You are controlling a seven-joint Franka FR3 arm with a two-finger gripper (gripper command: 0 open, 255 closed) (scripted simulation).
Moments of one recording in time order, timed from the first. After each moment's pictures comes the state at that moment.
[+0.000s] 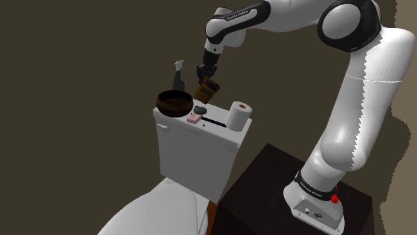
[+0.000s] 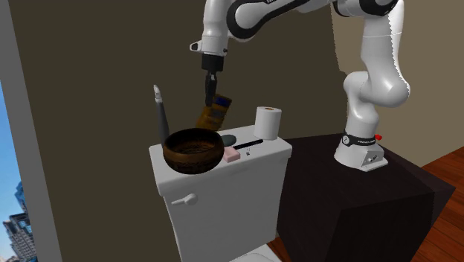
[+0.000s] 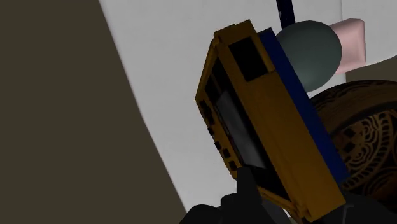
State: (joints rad) arm -0.02 0.17 -0.13 -1.83 0.18 2.13 -0.20
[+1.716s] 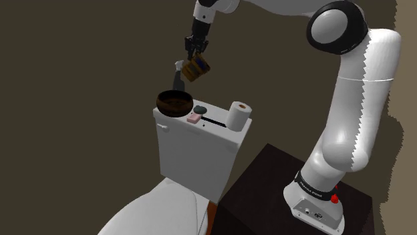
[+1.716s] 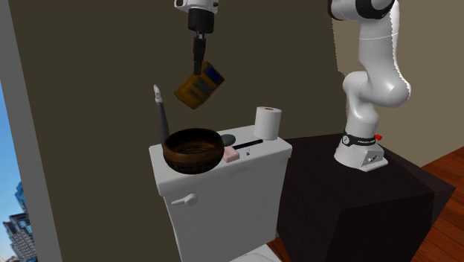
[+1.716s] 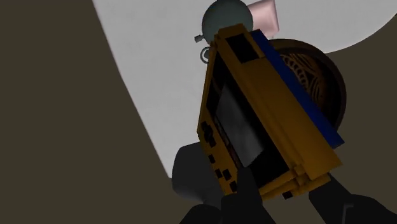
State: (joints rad) arm 0.02 0.25 -0.10 -1.41 0.14 1.81 -0.07
